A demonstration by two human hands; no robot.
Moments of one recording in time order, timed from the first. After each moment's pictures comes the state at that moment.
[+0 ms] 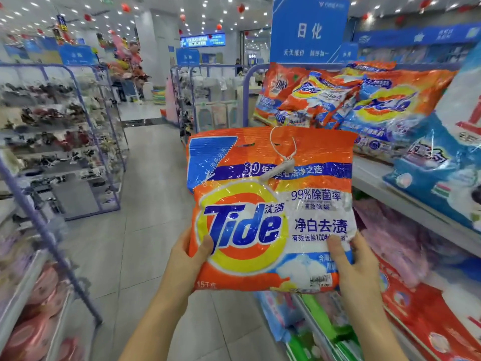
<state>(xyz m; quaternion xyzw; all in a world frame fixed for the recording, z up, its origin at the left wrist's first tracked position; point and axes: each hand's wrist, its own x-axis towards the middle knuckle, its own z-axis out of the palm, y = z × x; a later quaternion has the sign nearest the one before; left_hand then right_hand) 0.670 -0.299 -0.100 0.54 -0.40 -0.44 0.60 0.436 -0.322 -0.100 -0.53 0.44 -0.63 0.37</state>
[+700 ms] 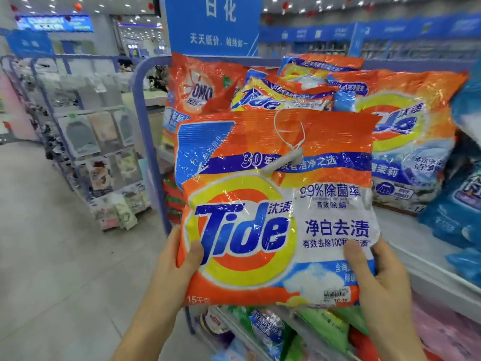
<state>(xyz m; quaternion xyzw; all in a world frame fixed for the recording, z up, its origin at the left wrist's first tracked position) 0.674 -0.663 -0.072 0.41 -0.52 -0.56 0.50 0.455 -0.572 -0.064 -0.41 0.57 -0.69 0.19</state>
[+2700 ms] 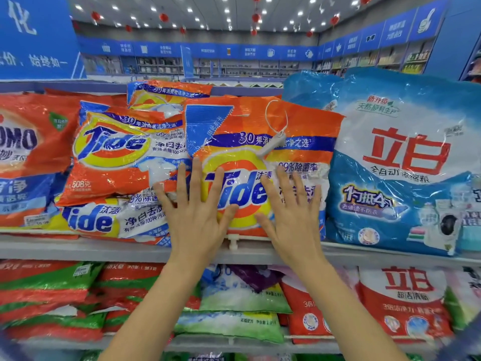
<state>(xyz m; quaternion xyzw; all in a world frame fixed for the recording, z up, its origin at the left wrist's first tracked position) 0.487 -0.771 -0.043 0.22 -0.86 0.13 0.44 0.387 -0.625 -0.049 -0.38 0.82 -0.19 -0.38</state>
